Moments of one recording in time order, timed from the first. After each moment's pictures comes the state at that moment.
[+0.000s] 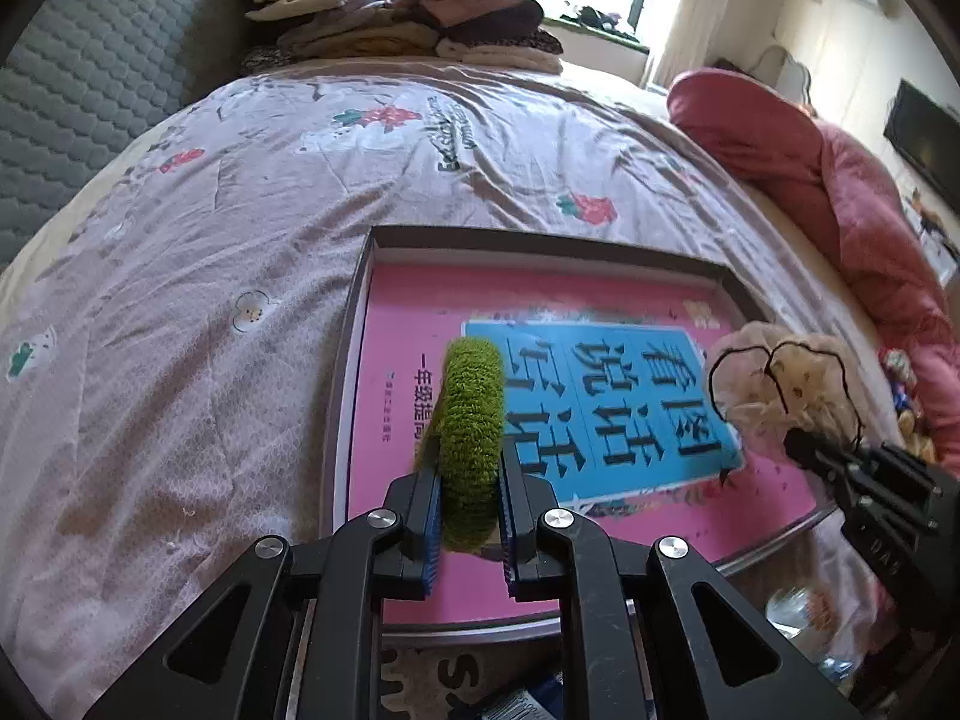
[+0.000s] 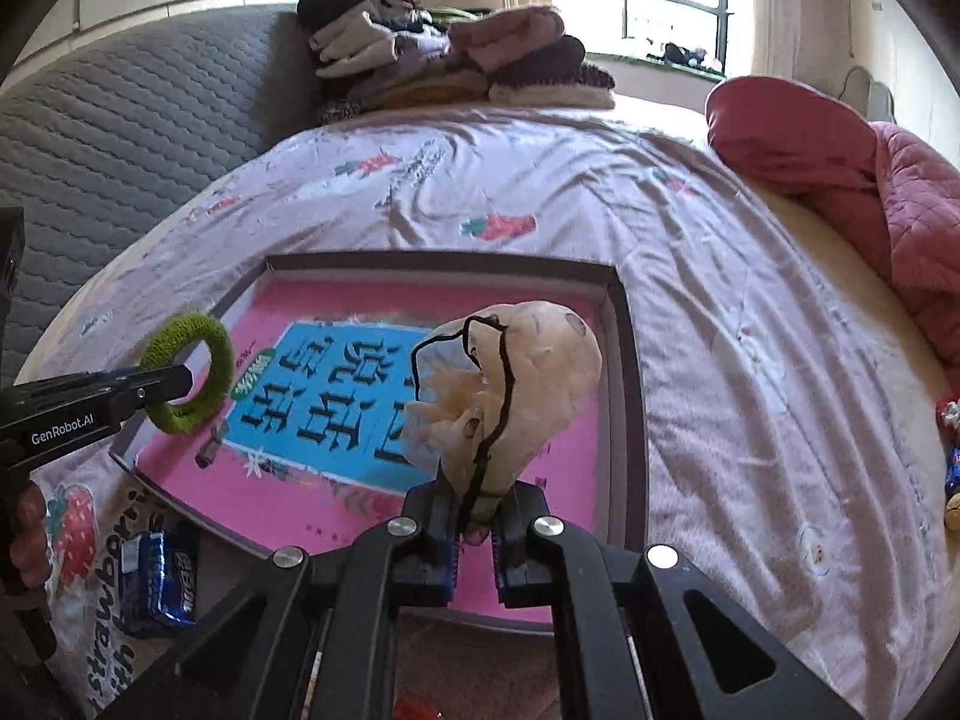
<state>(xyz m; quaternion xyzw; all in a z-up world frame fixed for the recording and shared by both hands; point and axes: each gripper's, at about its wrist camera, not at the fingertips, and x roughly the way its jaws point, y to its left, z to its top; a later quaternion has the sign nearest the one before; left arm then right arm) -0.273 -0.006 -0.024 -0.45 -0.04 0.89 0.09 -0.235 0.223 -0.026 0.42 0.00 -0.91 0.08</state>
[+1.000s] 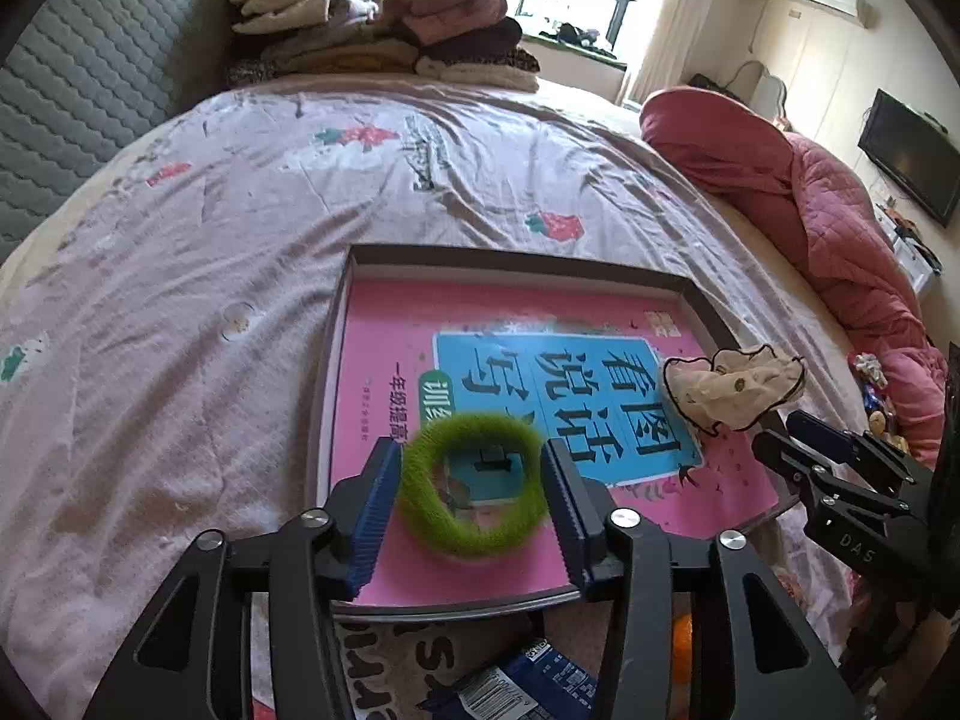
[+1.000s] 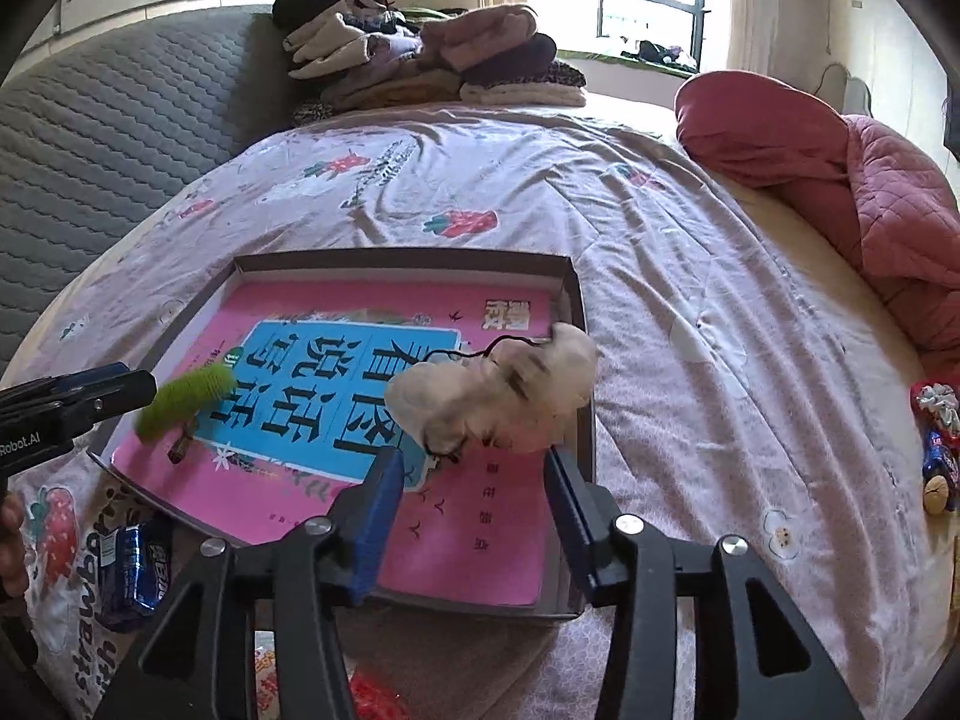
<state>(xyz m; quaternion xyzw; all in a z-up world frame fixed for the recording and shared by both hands) -0.257 -0.010 -0.008 -0.43 -0.05 0.90 0.12 -0.229 0.235 -0.019 0.41 0.00 -0.91 0.04</state>
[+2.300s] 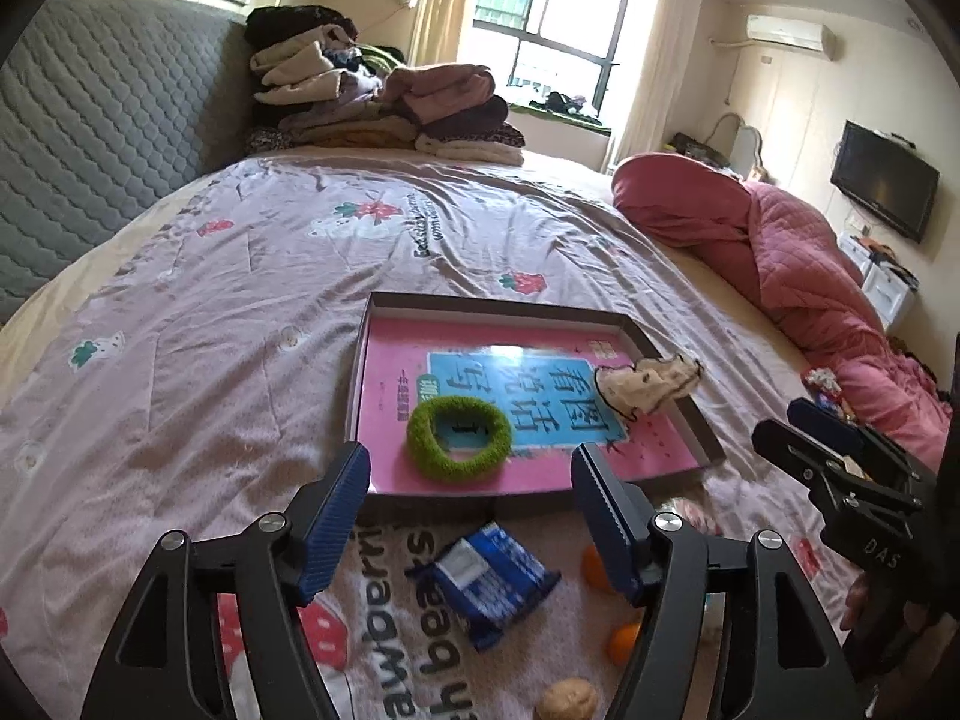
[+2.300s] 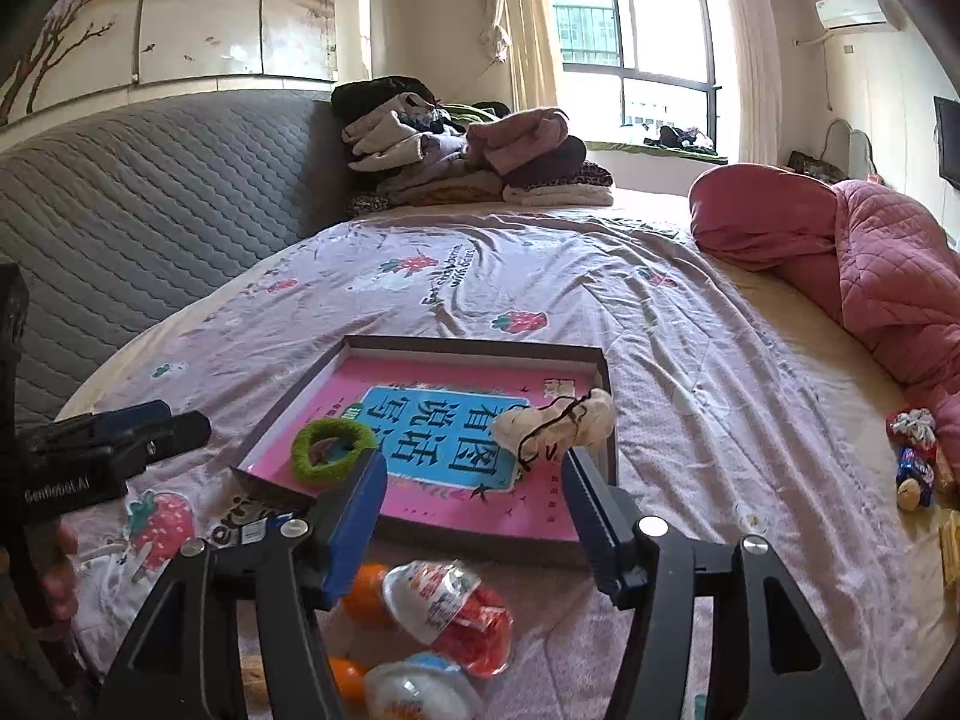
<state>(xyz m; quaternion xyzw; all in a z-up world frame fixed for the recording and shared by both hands) -0.140 -0.020 0.041 -0.34 -0.06 0.93 0.12 -0.127 0.211 0.042 0.30 -0.01 -0.95 0.09</state>
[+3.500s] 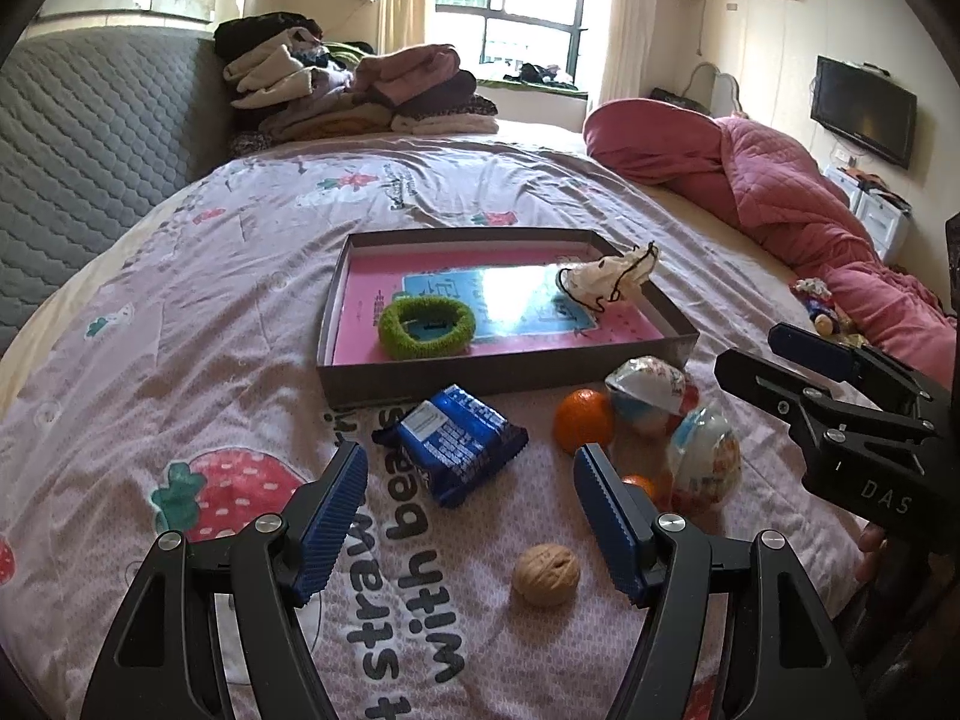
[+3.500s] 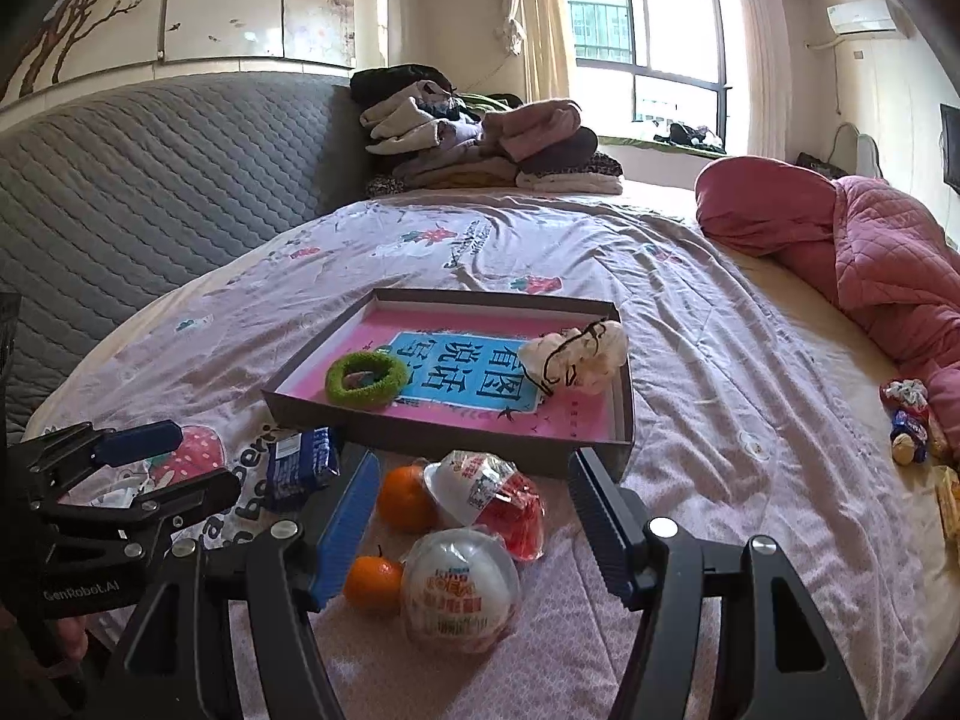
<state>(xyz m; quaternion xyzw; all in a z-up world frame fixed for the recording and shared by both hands) -0.068 0.006 0.007 -0.36 0.01 0.93 0.12 -0.076 0.201 0.020 0.31 0.01 -0.95 0.09</state>
